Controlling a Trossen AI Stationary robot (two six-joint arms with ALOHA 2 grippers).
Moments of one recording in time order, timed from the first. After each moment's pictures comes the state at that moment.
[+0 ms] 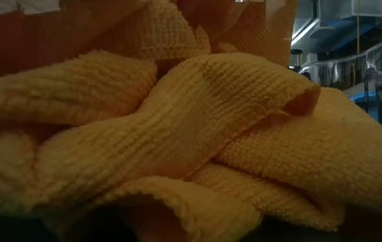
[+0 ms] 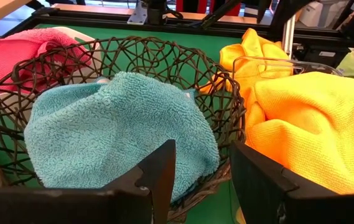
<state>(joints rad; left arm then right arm) -0.48 1.11 0.65 -0.03 -0.46 -0.33 0.92 1.88 1.66 -1.40 0.08 1.01</state>
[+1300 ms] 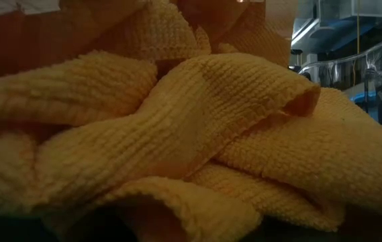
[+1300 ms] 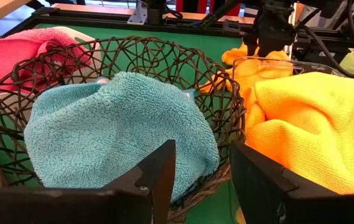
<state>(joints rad) -0.48 1.11 0.65 -0.03 -0.46 -0.33 0.95 1.88 1.18 -0.84 0.00 1.02</state>
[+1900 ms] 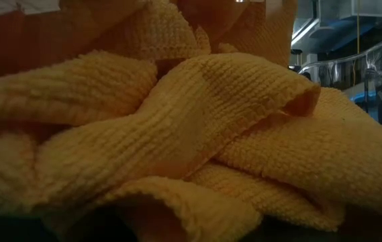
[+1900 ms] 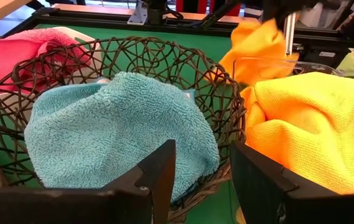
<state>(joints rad) -0.48 1.11 0.65 -0.02 -0.46 -0.33 0.88 1.89 1.58 -1.32 0.02 0.91</state>
